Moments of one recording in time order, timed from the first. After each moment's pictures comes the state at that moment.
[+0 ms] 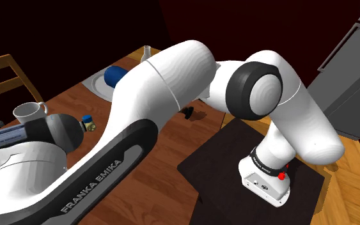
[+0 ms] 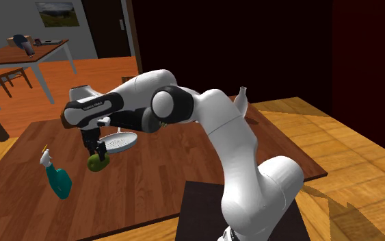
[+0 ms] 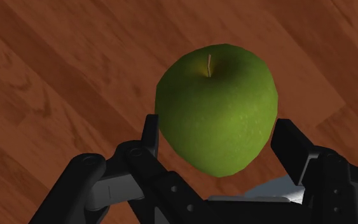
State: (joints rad) arm 0.78 0.94 0.60 -1.21 -0.32 1.91 1.75
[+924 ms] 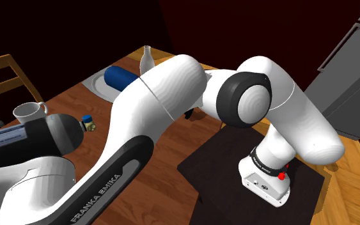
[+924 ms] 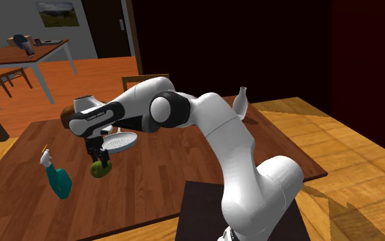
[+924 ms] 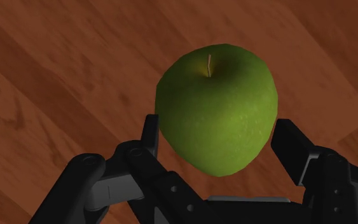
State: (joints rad) arm 0.79 1.00 0.58 -1.21 -0.34 1.98 1.74
